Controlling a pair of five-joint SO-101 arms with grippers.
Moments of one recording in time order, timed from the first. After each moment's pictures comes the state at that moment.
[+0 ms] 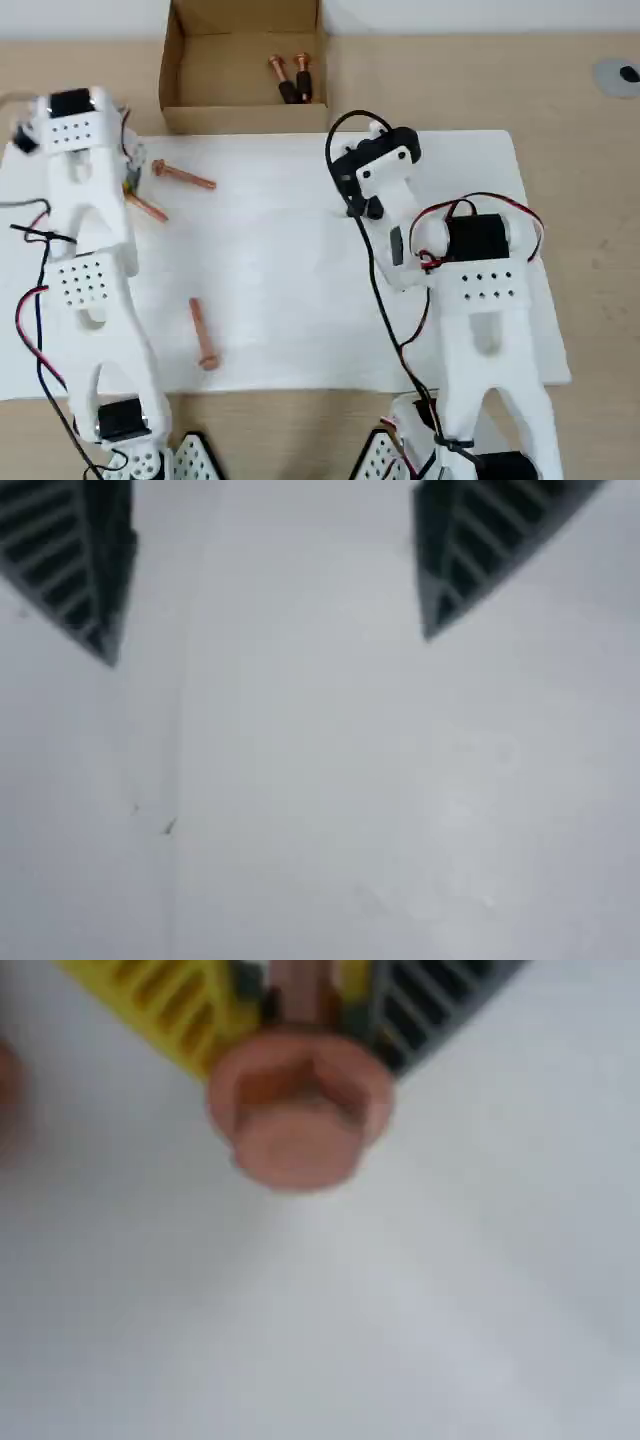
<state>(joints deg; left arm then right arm) -16.4 52.0 -63.8 99.9 28.1 -9.3 -34.0 28.5 87.1 13.2</state>
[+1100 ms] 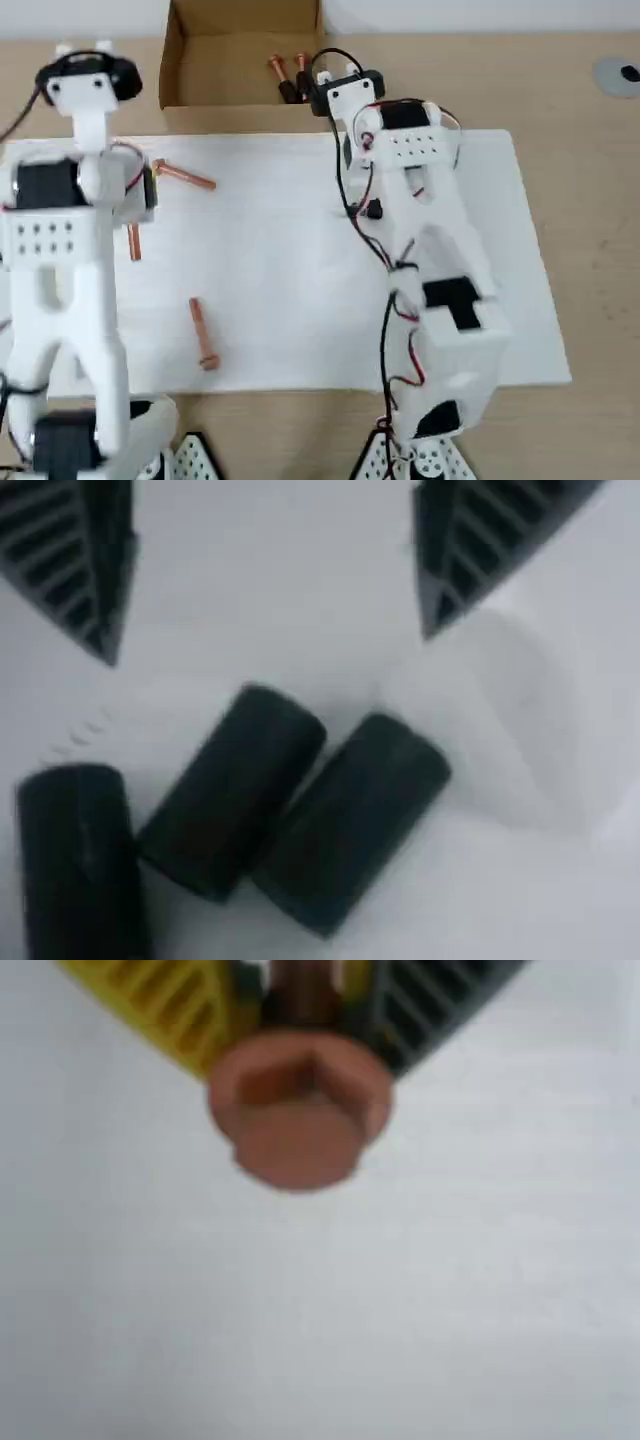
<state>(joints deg) -7.6 -22.8 6.9 85.8 -10.2 -13.3 22.5 -14.8 85.1 -1.7</state>
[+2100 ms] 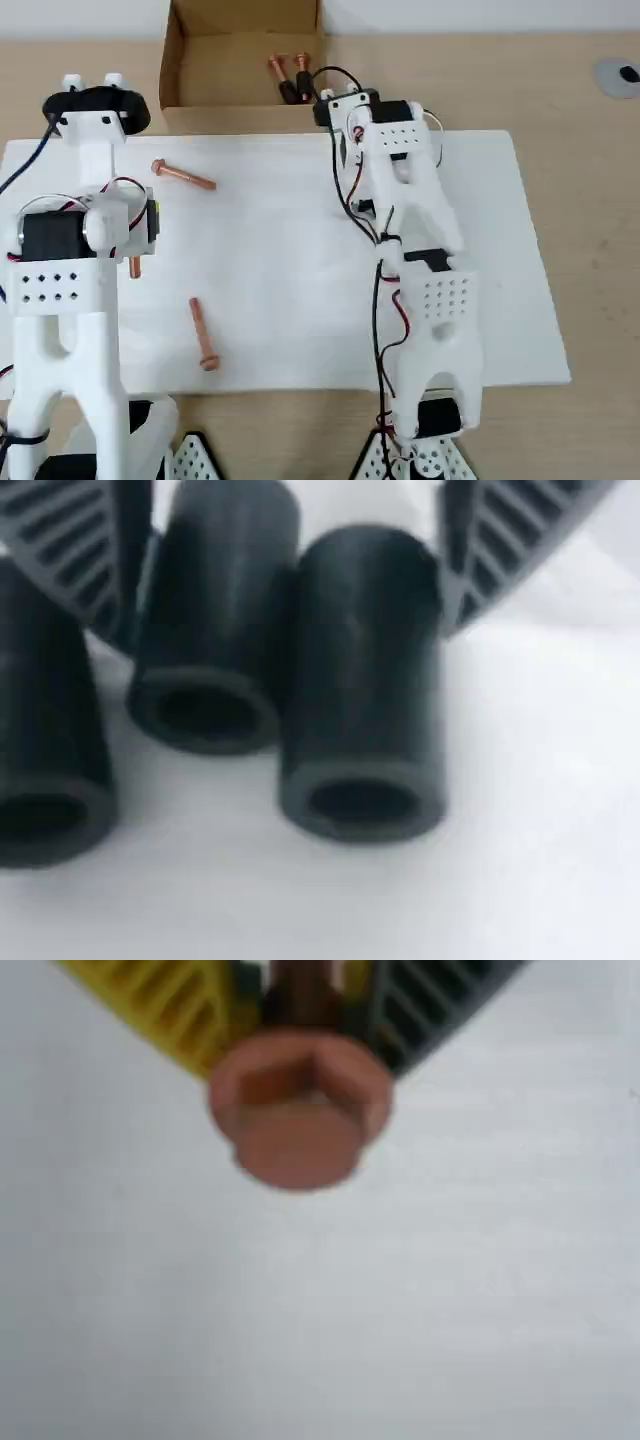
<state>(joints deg) -7.6 -33.8 20.1 80.6 -13.7 -12.0 45.1 -32.5 87.9 -2.6</state>
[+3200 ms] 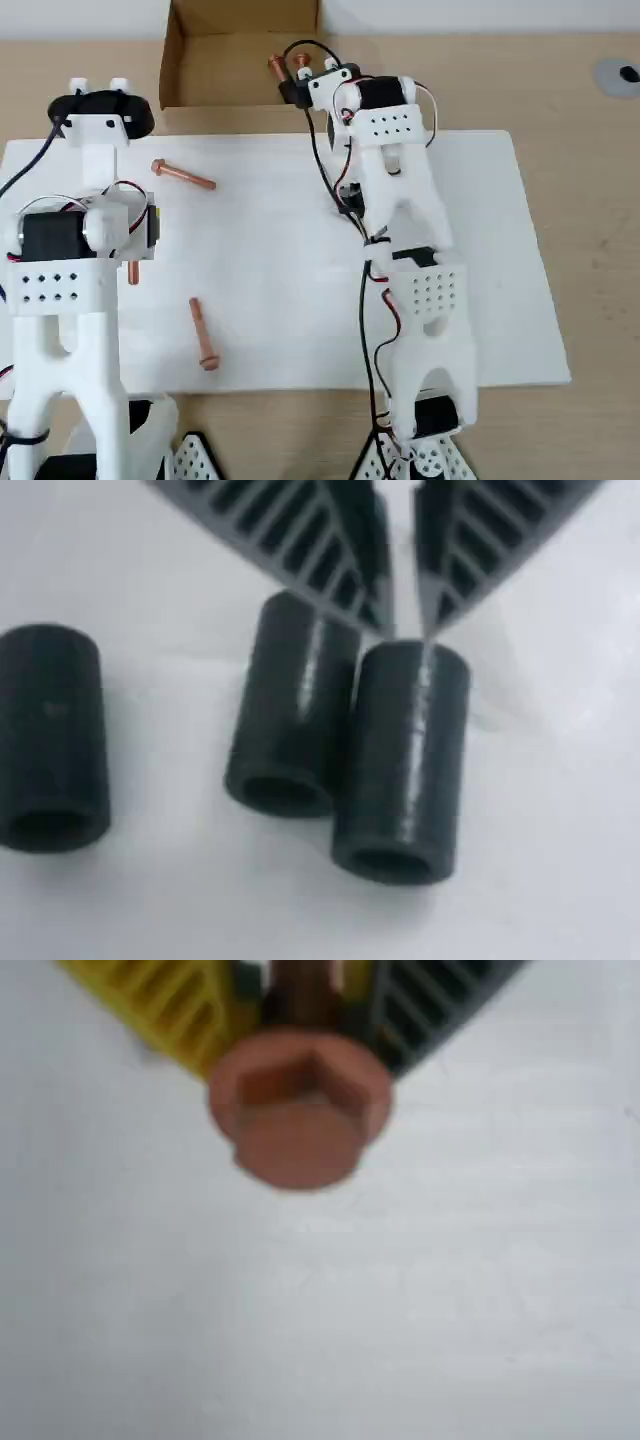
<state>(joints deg) -7.6 -33.8 20.1 82.3 -15.4 -14.9 46.1 -51.9 101.6 1.3</state>
